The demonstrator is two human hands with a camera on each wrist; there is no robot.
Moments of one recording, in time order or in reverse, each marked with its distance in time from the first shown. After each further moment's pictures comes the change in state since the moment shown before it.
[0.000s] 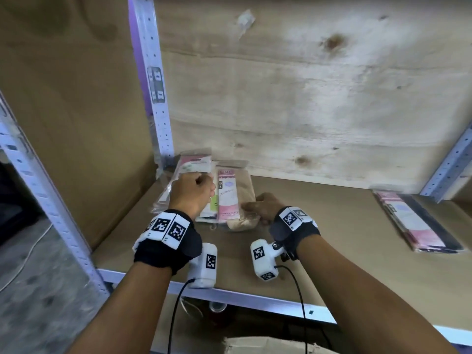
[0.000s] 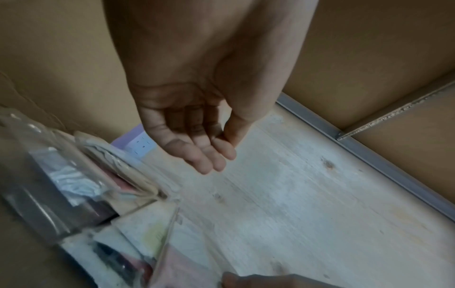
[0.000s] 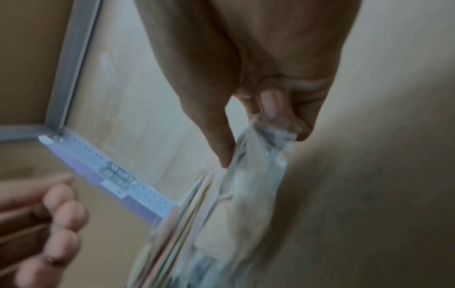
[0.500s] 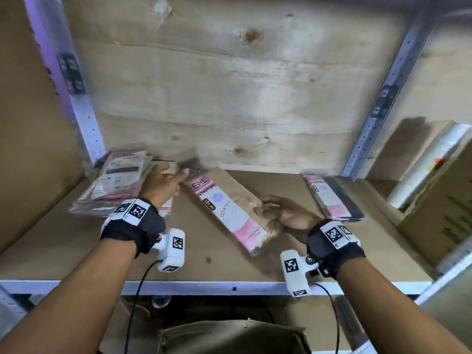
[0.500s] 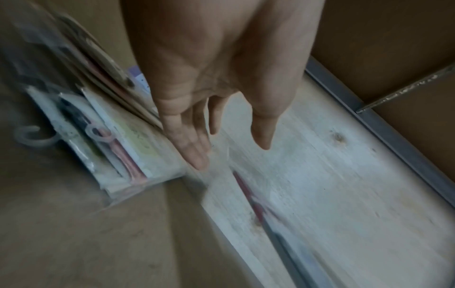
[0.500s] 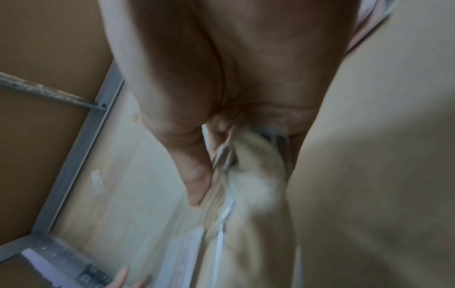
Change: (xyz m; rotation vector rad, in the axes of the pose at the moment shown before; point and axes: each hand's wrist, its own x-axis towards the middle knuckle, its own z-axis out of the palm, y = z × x) left_hand -0.003 0.016 0.089 -0.083 -0.135 -0.067; right_hand -0.129 0.099 -0.142 0.410 -0.036 -0.100
